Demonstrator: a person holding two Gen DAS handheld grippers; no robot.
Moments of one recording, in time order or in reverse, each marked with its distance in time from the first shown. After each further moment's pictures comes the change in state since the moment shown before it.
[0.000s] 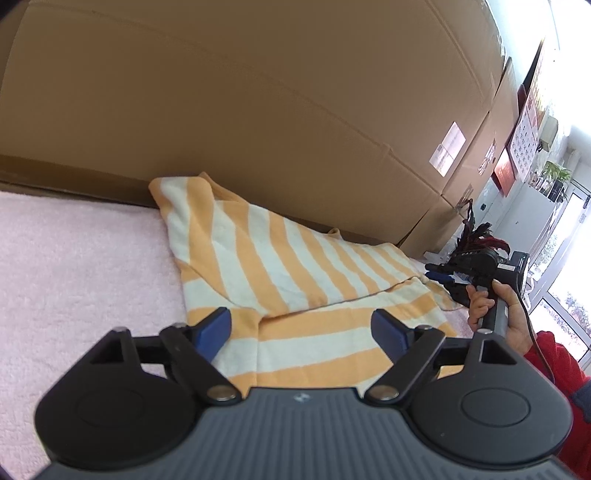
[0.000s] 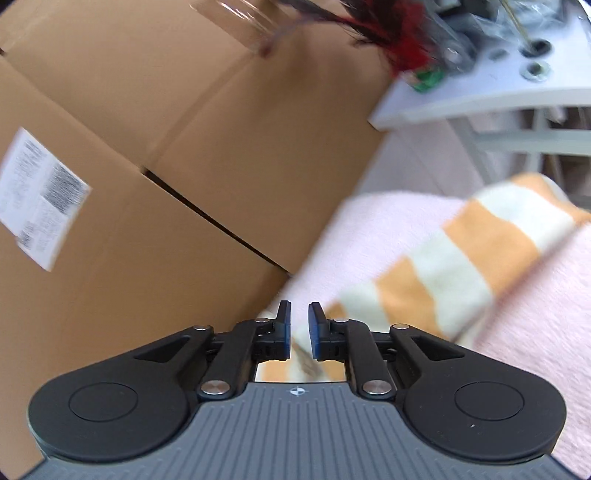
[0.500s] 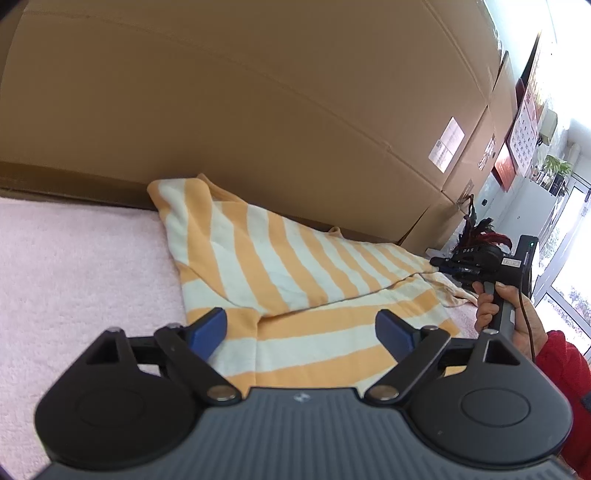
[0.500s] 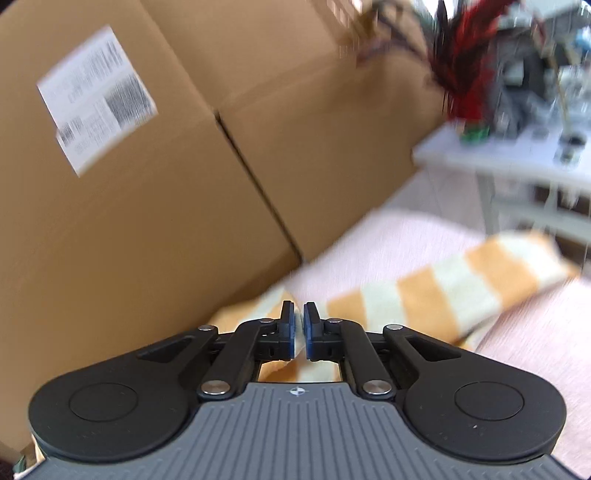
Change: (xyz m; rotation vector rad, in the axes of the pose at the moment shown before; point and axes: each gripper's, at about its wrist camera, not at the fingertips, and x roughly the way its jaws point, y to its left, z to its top) left arm 0.001 -0.003 -0.001 0.030 -0.004 0.004; right arm 0.006 0.052 -0.027 -0.326 -0.076 -0.056
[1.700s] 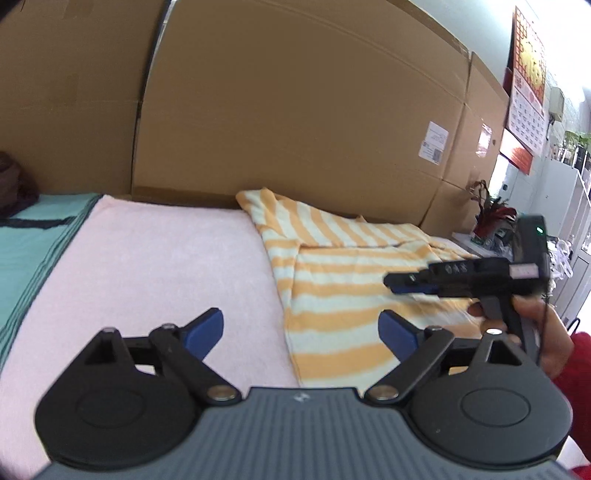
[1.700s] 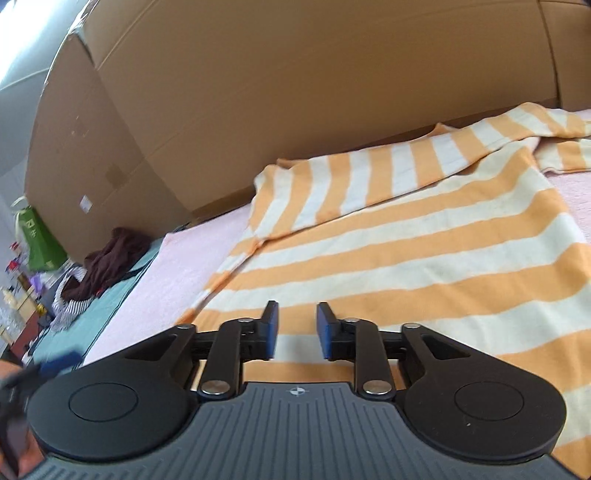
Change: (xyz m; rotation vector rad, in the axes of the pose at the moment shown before) left arm -0.190 -0.097 -0.119 0.099 -0.075 0.226; right arm -0.148 0.102 -0.162 -0.351 0.395 0.554
